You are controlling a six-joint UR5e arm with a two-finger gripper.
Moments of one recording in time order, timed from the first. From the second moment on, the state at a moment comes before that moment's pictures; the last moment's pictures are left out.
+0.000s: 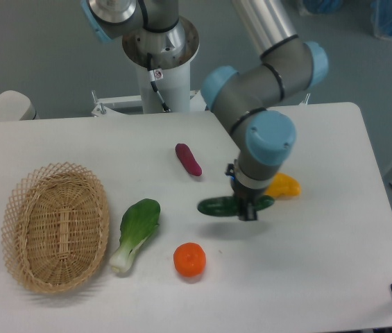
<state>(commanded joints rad) 2.48 -1.92 -1.72 -1.19 1.52 2.13</state>
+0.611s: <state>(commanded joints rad) 2.35 -1.83 -1.91 -1.12 1.53 2.14</state>
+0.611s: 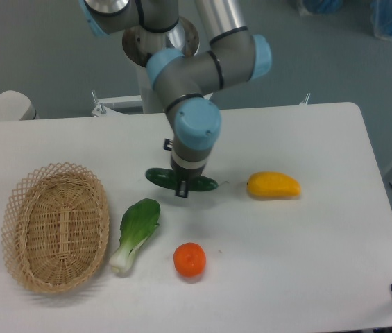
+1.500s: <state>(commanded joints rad) 2.32 -1.85 -1.95 -1.04 1.53 2.07</state>
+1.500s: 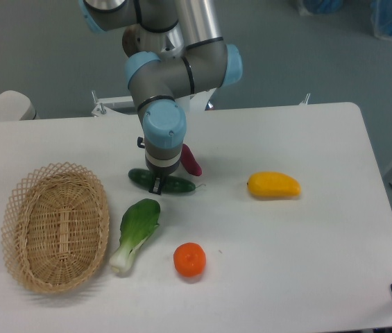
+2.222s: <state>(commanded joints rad) 2.39 -1.91 -1.79 -1.05 1.54 2.07</state>
